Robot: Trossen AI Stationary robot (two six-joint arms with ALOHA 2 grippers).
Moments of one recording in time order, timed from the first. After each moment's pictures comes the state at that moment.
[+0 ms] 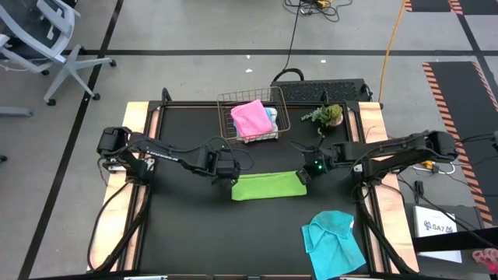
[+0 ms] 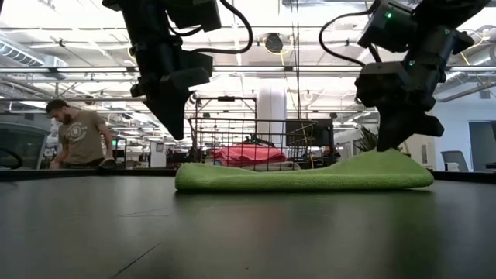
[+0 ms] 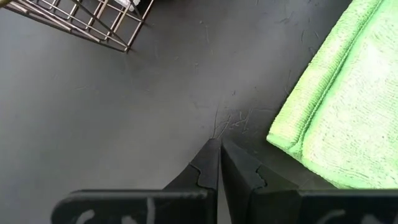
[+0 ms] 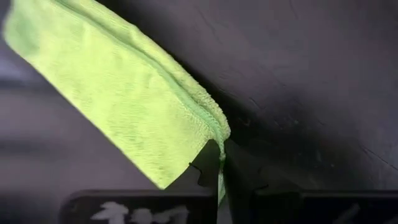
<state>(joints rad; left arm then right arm) -0.08 1.68 1.15 -0.81 -0.36 -0.70 -0.07 1.14 0.55 -0.45 -0.05 0.93</state>
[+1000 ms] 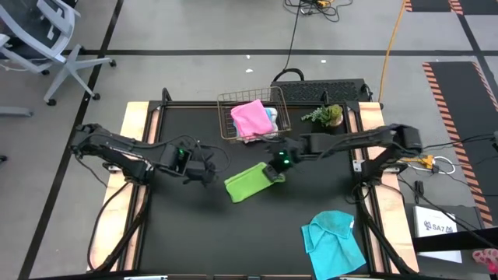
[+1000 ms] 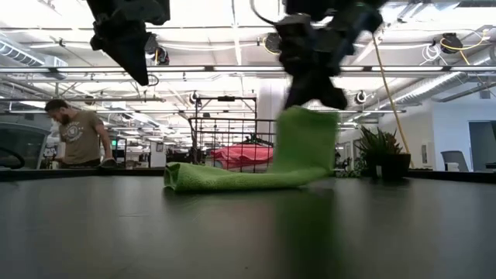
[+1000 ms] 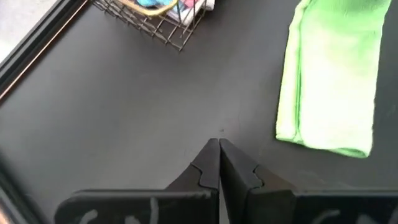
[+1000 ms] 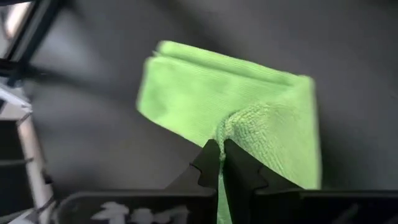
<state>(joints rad) -0.20 1.38 1.16 -1.09 -0.47 -0.84 -0.06 1.59 1.08 -0.41 -0.16 0.76</state>
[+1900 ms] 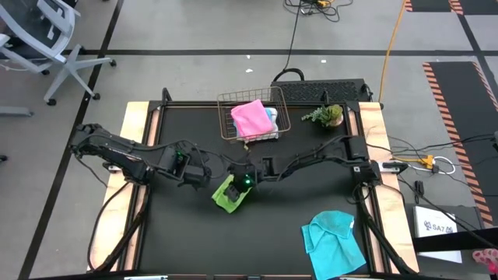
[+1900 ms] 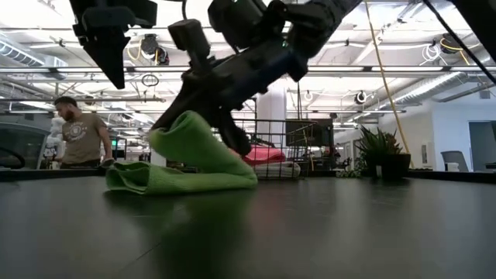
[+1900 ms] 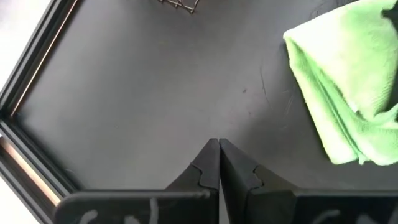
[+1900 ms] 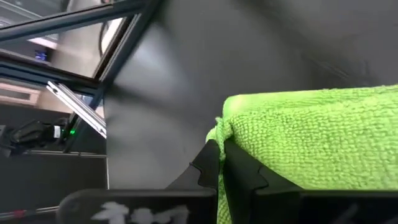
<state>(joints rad) -0.24 1.38 1.15 -1.24 -0.44 -0.81 0.05 2.11 1.36 0.15 -0.26 0.90</state>
